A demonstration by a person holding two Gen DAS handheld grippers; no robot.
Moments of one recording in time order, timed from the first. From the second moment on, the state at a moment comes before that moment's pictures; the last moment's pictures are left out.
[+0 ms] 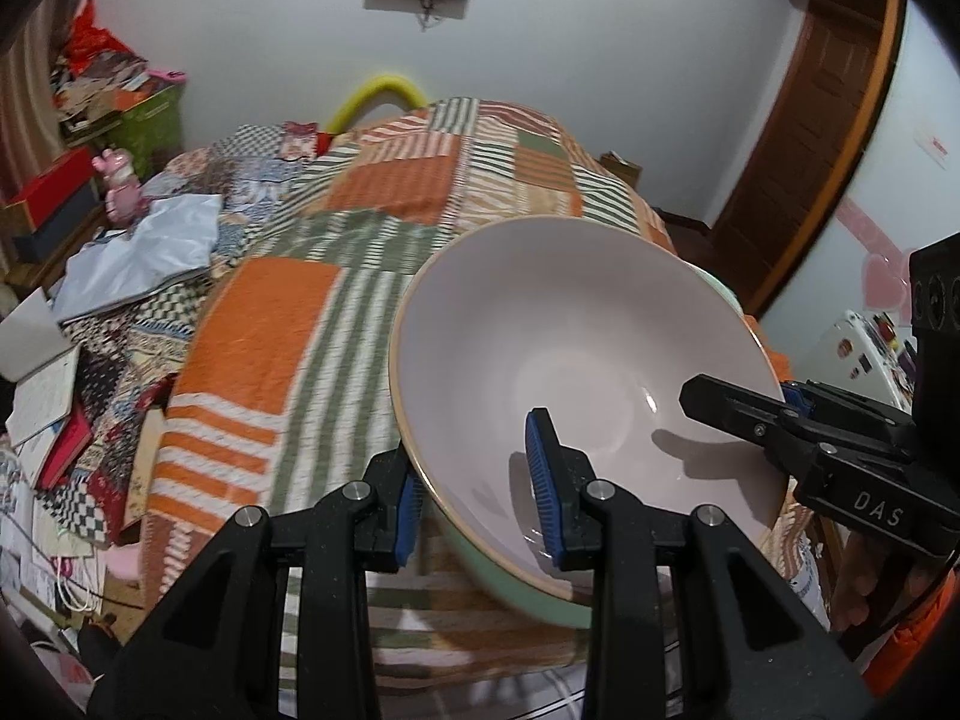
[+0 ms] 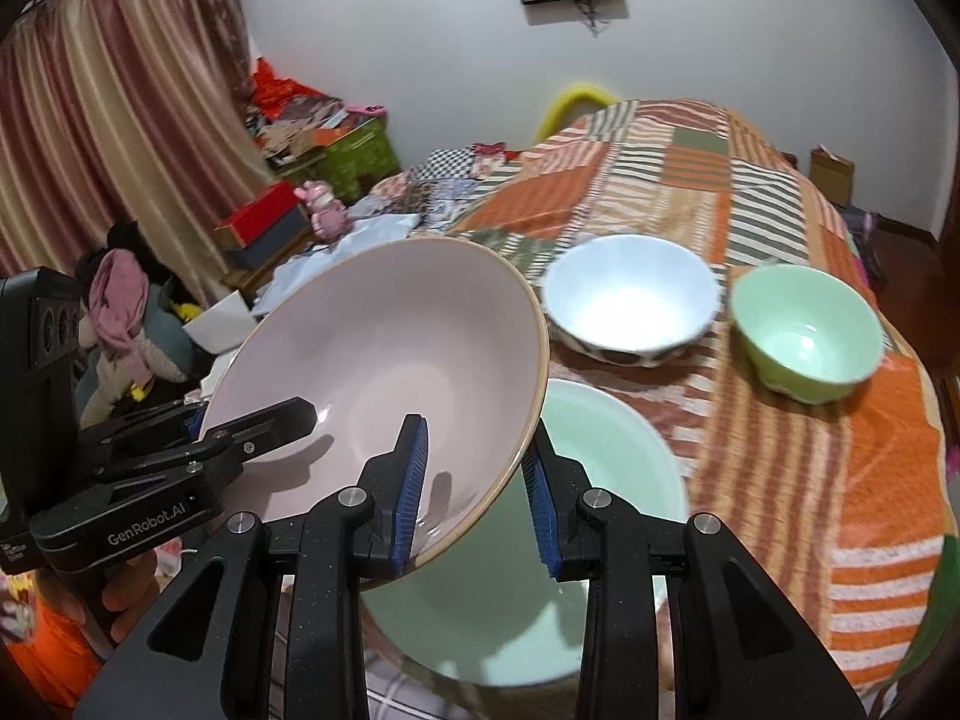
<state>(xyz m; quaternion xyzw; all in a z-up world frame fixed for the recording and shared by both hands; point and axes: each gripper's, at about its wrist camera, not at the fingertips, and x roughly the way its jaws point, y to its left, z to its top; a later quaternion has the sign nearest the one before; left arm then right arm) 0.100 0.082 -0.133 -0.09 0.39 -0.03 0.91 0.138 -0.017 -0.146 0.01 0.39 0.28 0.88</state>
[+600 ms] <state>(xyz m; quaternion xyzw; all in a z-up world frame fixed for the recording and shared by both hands) 0.082 0.165 -0.155 -0.12 0.41 0.03 0.90 0.145 0.060 -0.172 -0.02 0.43 0.33 0.84</state>
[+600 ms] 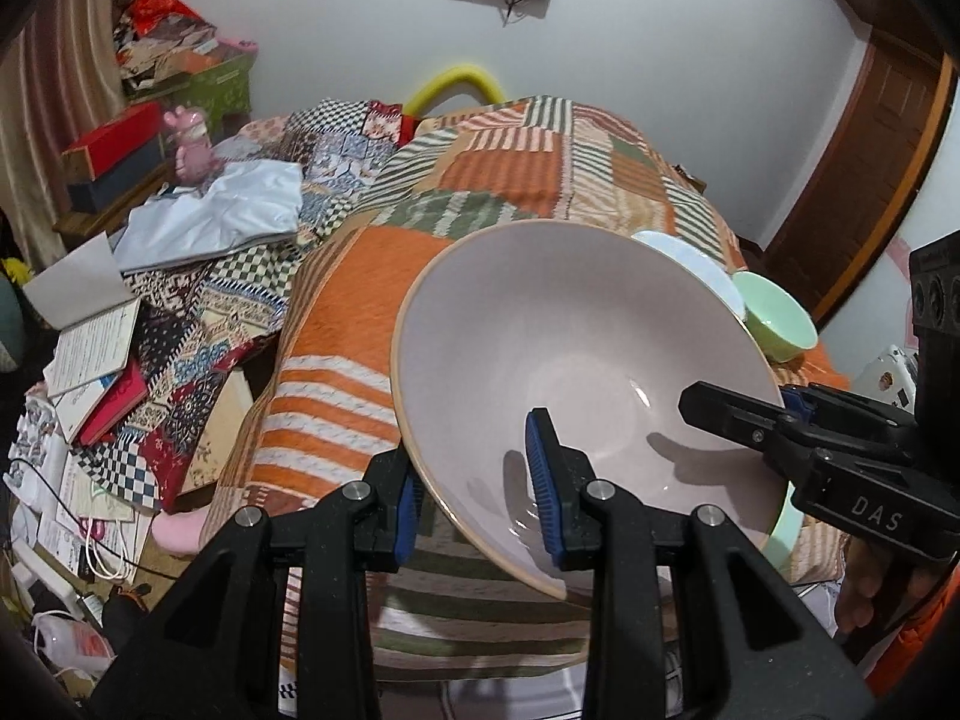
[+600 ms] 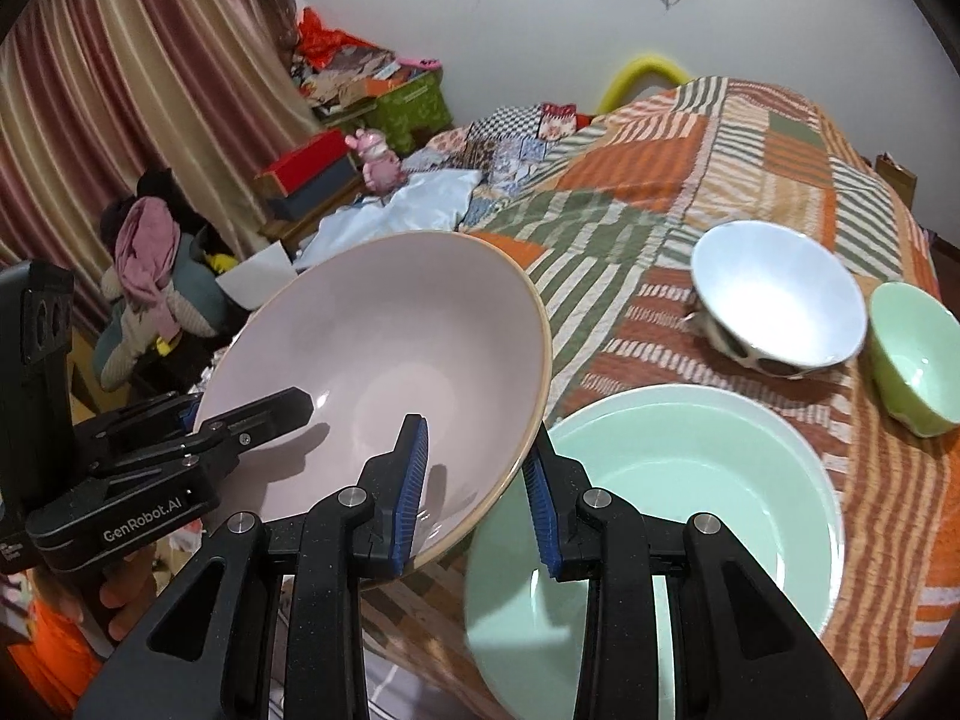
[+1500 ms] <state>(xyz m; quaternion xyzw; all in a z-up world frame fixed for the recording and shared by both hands) 0.095 0.213 -0.224 -0.16 0.47 0.05 0.86 0.165 0.104 -0.224 -0.05 0.50 0.34 0.80</state>
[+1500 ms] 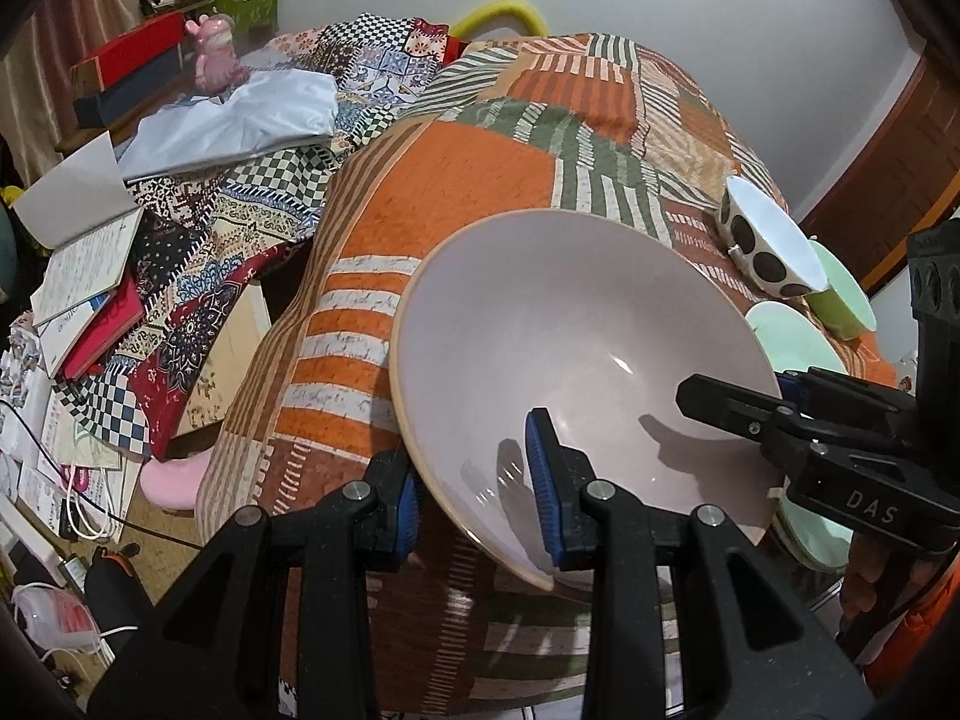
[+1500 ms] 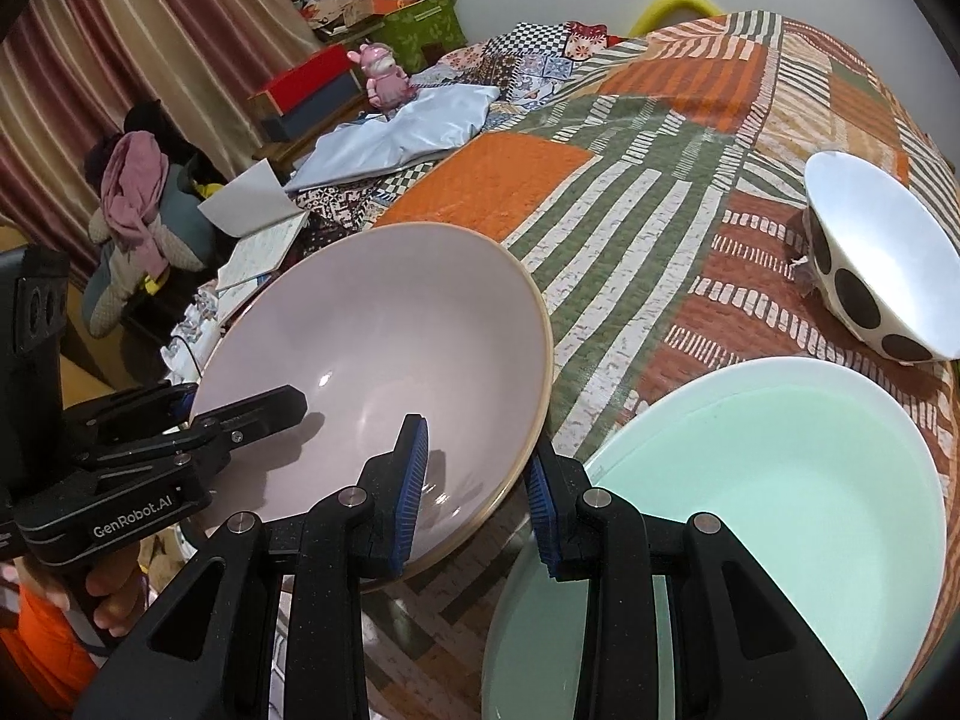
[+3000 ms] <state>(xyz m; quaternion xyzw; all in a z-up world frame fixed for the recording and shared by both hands) 0.174 0.098 -0.132 -0.07 0.40 -0.01 0.91 0.192 -0.058 -0.155 0.00 0.40 0.22 0.89</state>
